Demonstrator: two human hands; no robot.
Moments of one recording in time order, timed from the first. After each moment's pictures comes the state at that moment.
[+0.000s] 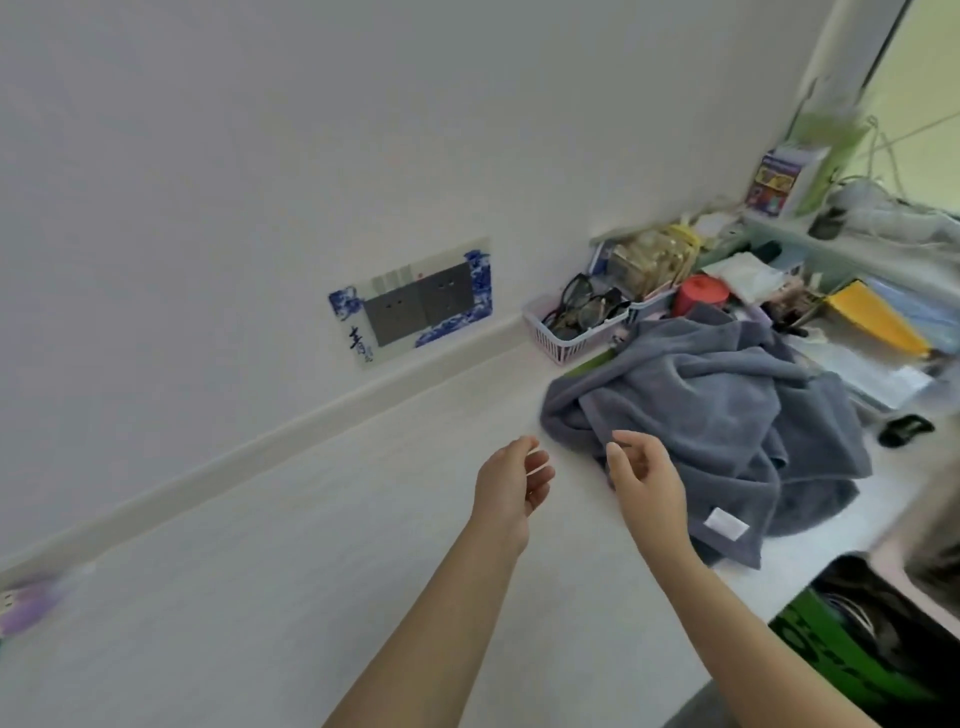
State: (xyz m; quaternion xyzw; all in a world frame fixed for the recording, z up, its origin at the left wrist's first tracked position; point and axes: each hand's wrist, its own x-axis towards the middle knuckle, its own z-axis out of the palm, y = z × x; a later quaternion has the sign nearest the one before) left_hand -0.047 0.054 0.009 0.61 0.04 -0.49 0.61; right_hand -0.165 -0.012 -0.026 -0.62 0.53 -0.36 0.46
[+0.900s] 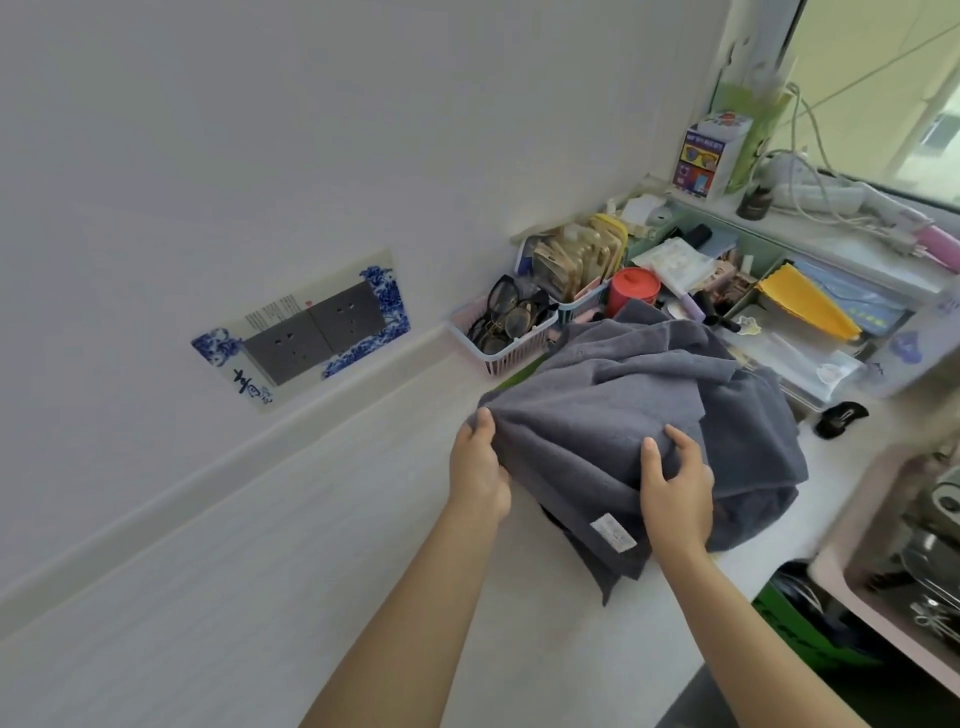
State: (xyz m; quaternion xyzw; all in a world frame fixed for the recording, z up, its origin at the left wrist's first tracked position) left_hand -0.050 -0.068 -0.031 0.55 0.01 -0.47 0.69; right_hand -0.221 -0.105 -0.045 -0.52 0.67 -0.34 0.40
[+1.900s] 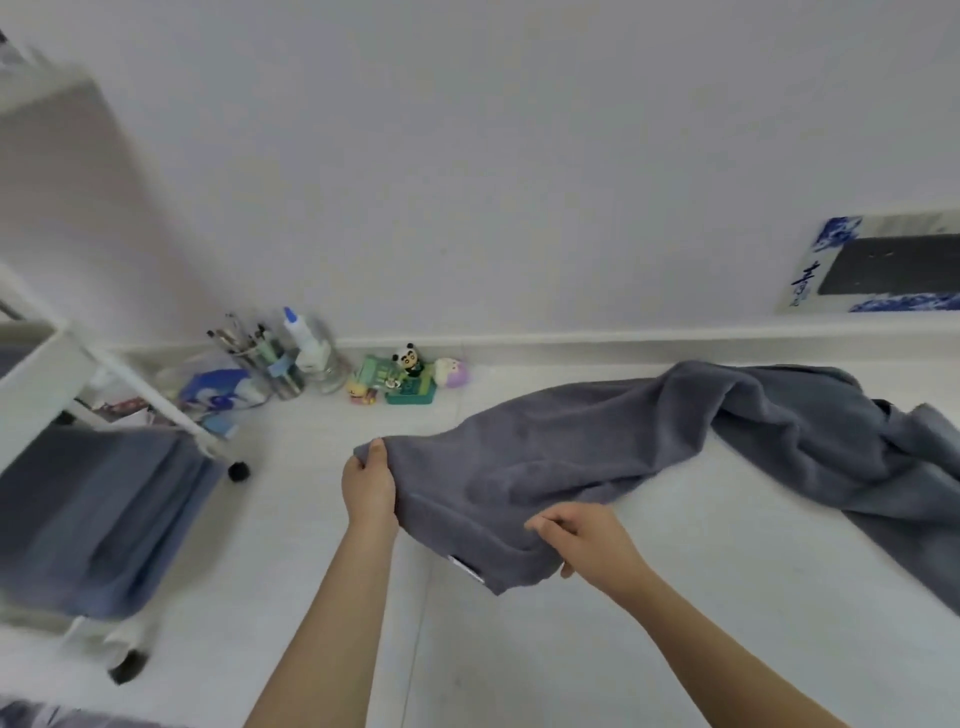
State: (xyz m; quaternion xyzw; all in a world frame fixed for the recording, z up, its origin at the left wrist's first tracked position) left_hand 0.181 0.556 -0.046 0.72 0.28 -0.02 0.64; right_hand 0.047 0.352 -0.056 -0.82 0.12 0.08 0.55
